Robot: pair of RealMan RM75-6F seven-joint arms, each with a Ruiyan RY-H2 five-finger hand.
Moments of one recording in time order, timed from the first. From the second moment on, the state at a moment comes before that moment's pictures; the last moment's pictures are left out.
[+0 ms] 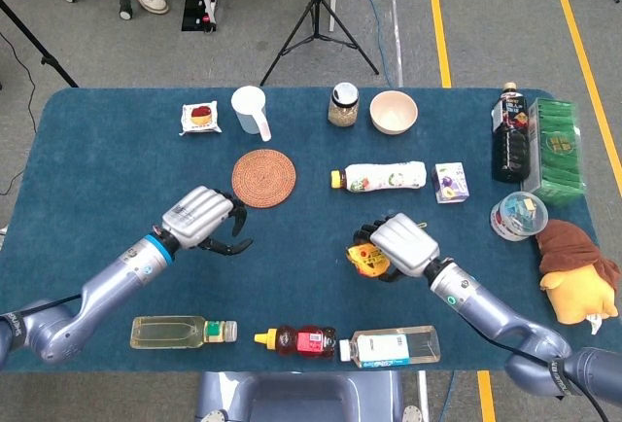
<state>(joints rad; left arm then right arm) -0.82 -1.15 -0.25 -1.77 1.30 0.69 0.06 0.77 -1.21 0.08 -1.65 -1.54 0.89 -0.05</state>
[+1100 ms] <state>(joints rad) -0.93 -1.38 -0.20 -1.59 1.39 0.77 -0.01 0.79 -1.26 0.10 -1.66 -1.54 0.92 -0.01</state>
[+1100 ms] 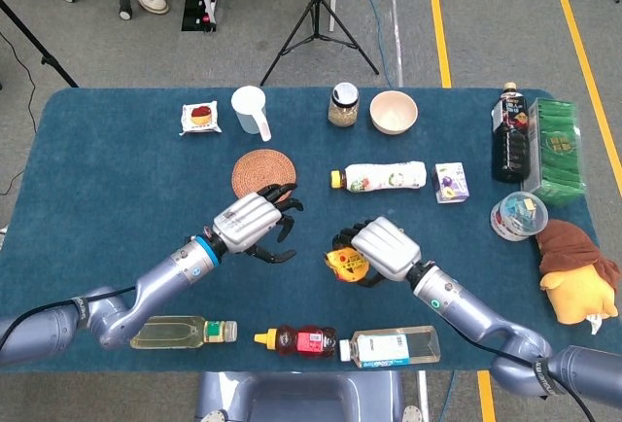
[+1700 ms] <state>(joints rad) -0.95 -1.41 -0.18 -1.53 1.44 0.82 -0.05 0.82 -1.27 0.12 -1.65 -1.52 0.89 0.05</state>
